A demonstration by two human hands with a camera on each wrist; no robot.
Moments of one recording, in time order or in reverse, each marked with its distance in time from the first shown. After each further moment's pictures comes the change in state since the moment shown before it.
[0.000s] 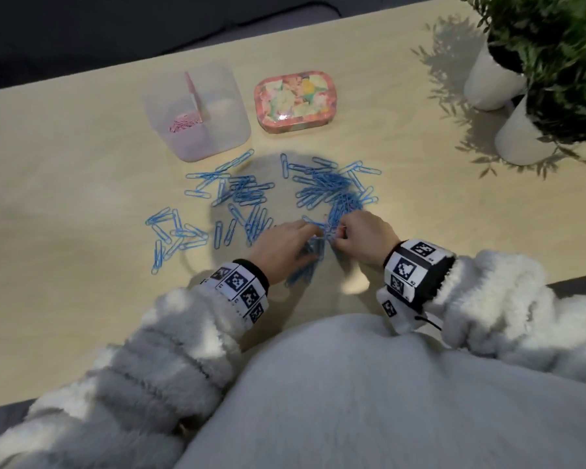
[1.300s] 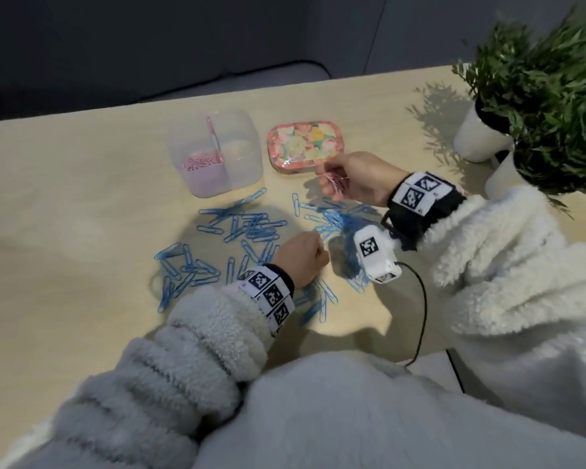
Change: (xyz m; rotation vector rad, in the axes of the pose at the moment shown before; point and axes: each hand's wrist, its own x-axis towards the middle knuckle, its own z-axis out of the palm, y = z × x) left_hand 0.037 -0.015 -0.016 -0.299 0.057 -0.211; right_hand 0.084 -0.069 -0.107 1.049 -0.112 0.158
